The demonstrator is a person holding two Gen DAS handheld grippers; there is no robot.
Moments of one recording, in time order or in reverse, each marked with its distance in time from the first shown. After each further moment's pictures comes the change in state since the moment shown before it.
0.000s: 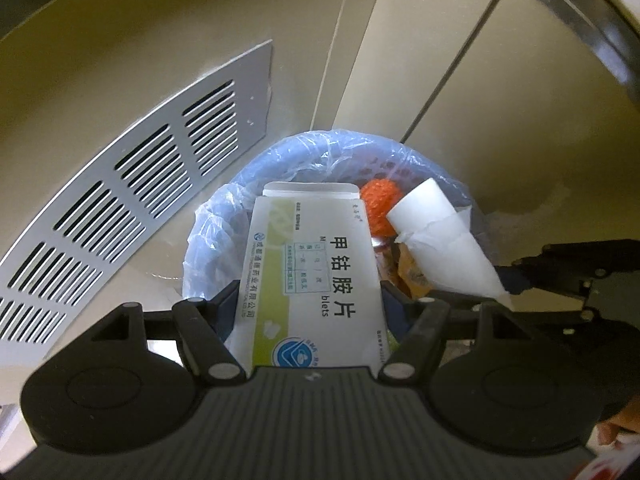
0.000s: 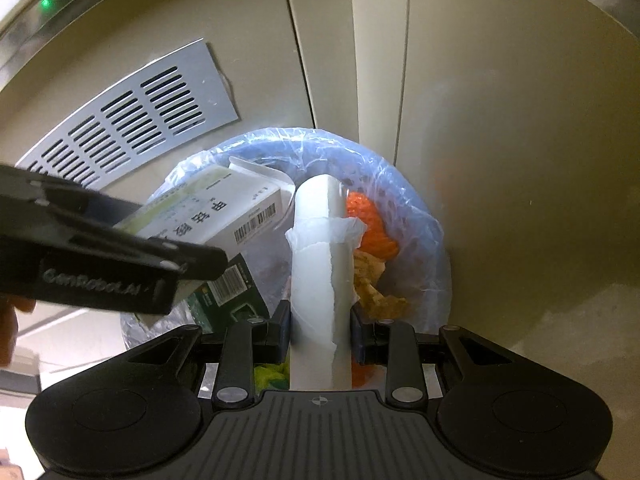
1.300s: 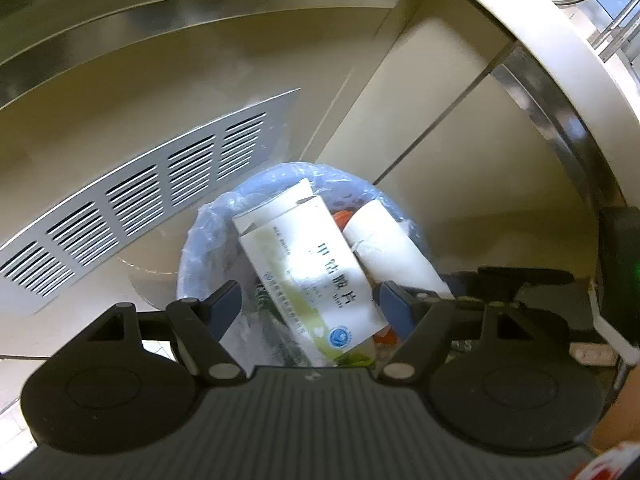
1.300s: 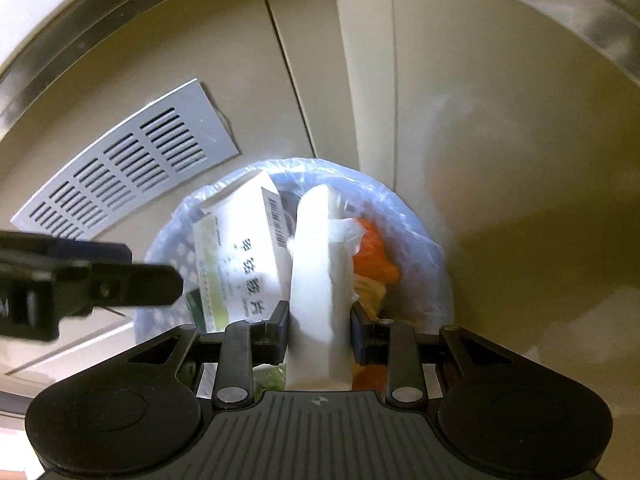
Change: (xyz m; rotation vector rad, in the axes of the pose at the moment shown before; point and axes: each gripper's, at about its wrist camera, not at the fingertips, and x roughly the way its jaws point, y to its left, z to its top) left arm -0.042 0.015 -0.013 -0.162 -0.099 -0.143; right arm -0.010 0.002 0.014 0.040 -0.042 0.045
